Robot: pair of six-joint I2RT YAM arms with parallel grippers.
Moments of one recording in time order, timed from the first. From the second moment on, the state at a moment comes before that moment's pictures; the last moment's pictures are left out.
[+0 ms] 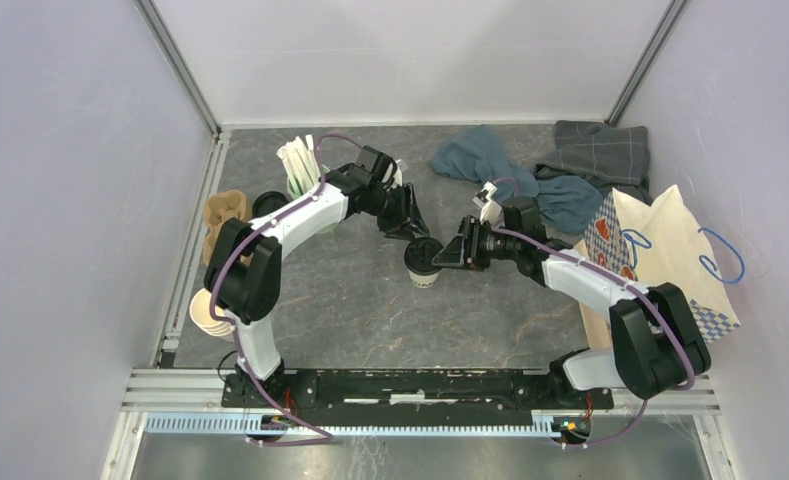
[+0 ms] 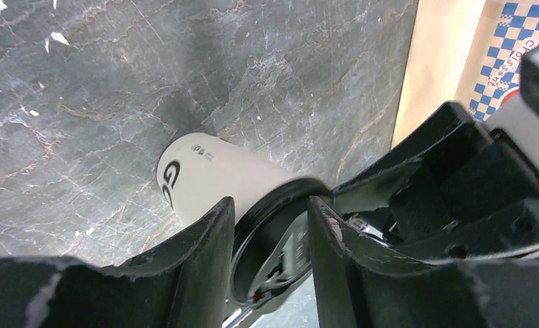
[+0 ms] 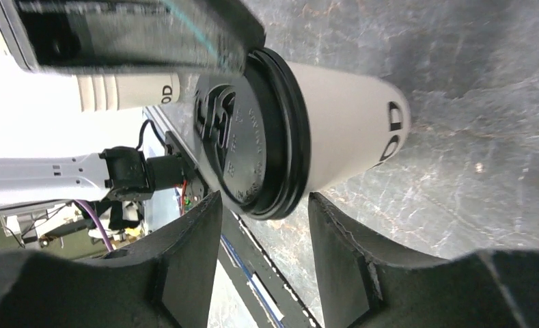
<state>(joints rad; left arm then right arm) -0.56 1.85 1.41 -0.53 0.52 -0.68 0.36 1.38 0.69 0.04 -0.72 0.67</state>
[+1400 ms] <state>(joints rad) -0.49 1.50 0.92 -0.27 0.53 -0.98 0.30 1.61 0.93 -0.08 -0.92 0.40</state>
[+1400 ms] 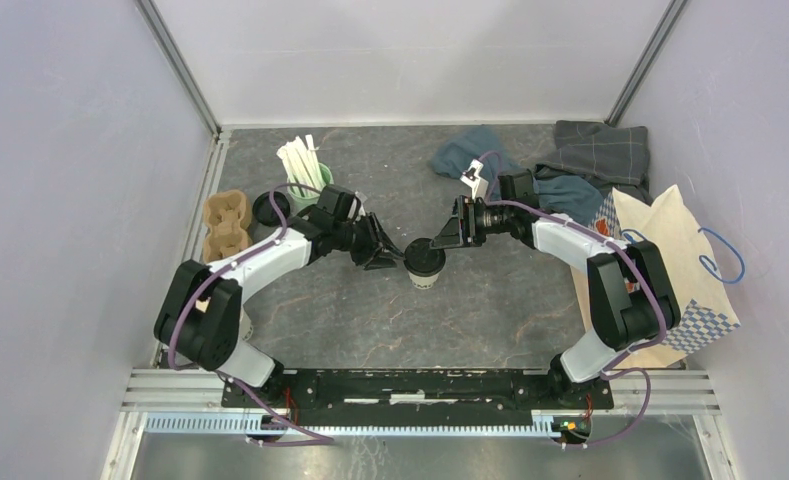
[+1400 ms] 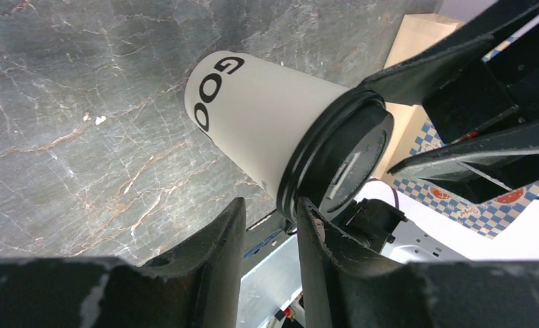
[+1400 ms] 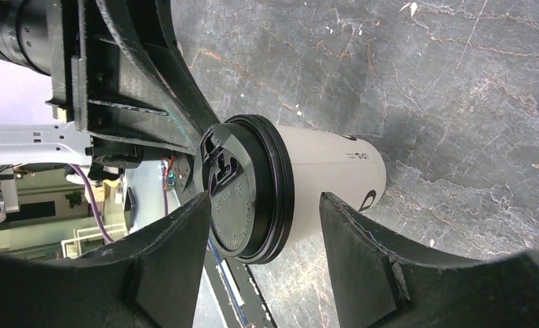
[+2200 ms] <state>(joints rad) -0.52 1.55 0.91 -0.22 0.53 -0.94 0.26 1.61 0.65 0.37 -0.99 0.58</state>
